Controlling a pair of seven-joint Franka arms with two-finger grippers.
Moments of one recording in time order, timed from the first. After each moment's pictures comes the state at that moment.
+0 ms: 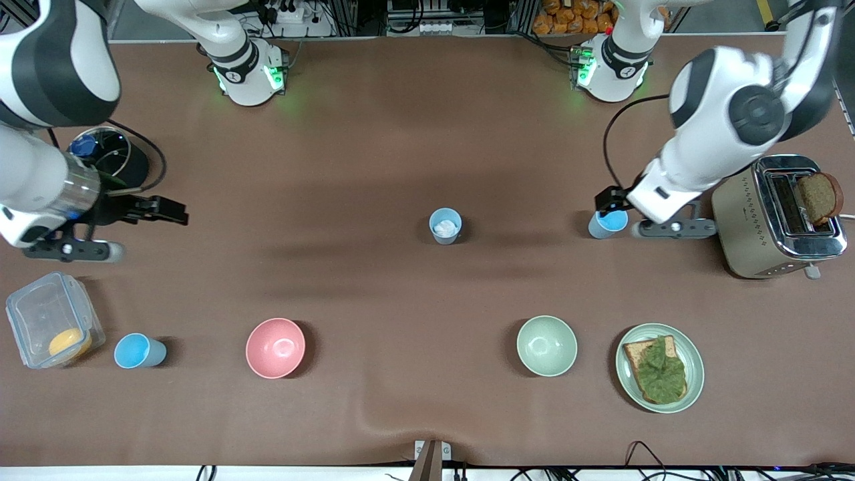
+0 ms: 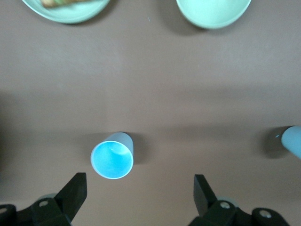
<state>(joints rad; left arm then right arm) -0.03 0.06 -0.25 -2.05 -0.04 2.05 -0.26 0.07 0.14 -0.02 -1.61 0.07 1.67 0.12</state>
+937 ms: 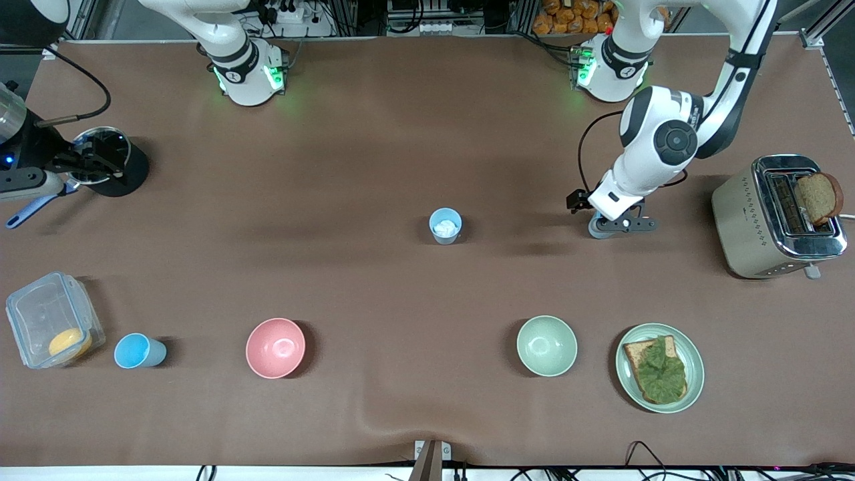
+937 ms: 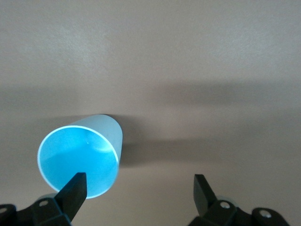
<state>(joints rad) -0.04 0.11 -0.26 -2.38 -0.05 2.41 -0.26 -0.02 -0.03 0.03 -1.66 -0.04 1.63 -0.17</state>
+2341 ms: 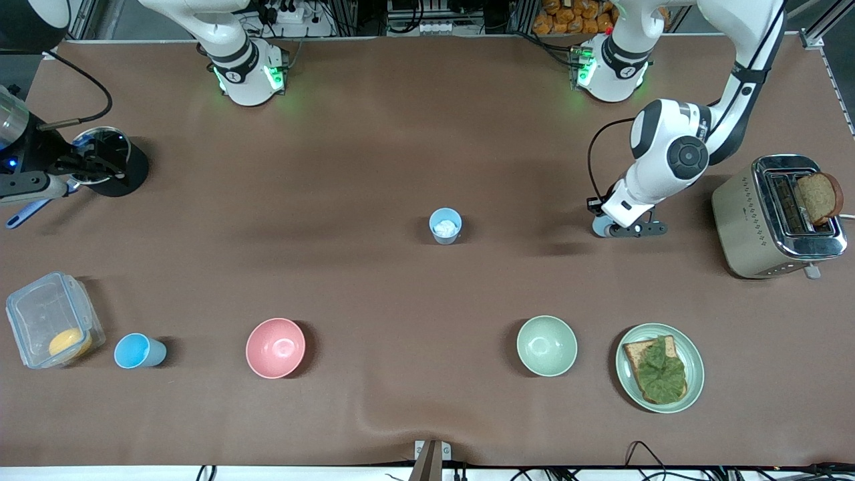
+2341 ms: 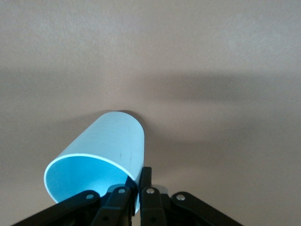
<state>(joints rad) 0.03 0.15 -0.26 -2.40 -0.05 2.44 -0.23 -0.02 -0.02 0.03 -1.66 -0.04 1.62 -0.17</state>
